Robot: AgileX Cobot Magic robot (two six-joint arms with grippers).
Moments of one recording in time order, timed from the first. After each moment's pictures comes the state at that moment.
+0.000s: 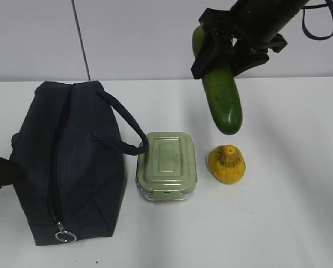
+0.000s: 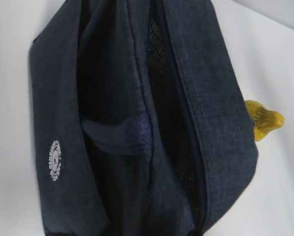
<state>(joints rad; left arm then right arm) -0.09 0.95 -0.54 -0.76 0.72 0.40 0.25 1.83 -1.74 0.49 1.24 -0.21</state>
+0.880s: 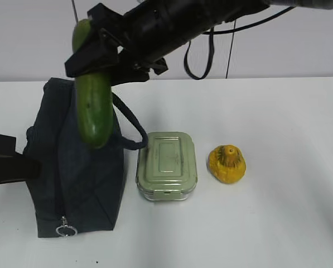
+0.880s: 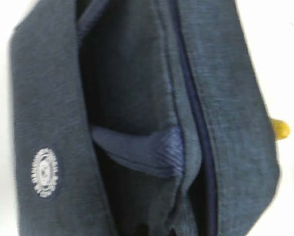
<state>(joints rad) -0.09 1.15 -0.54 -1.02 0.65 0.68 0.47 1.97 -1.74 1.09 1.03 -0.54</state>
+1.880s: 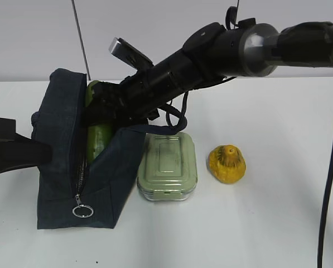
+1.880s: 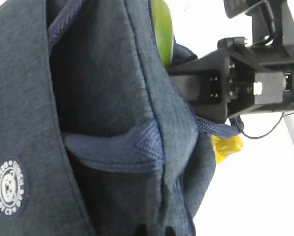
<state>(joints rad) -0.09 1.15 -0.54 -1.22 0.68 0.84 0.47 2.22 -1.74 1.15 0.87 -0.67</state>
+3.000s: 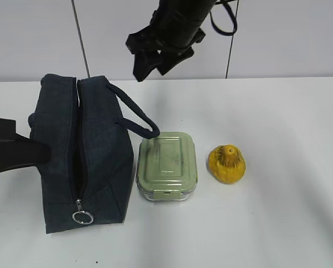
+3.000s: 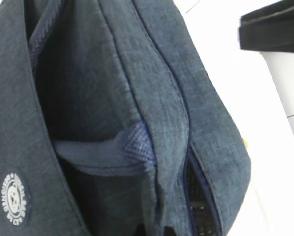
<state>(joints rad) -0.09 1.15 -0.54 -1.21 0.67 0.84 0.44 2.17 -2.22 0.27 1.23 -0.24</state>
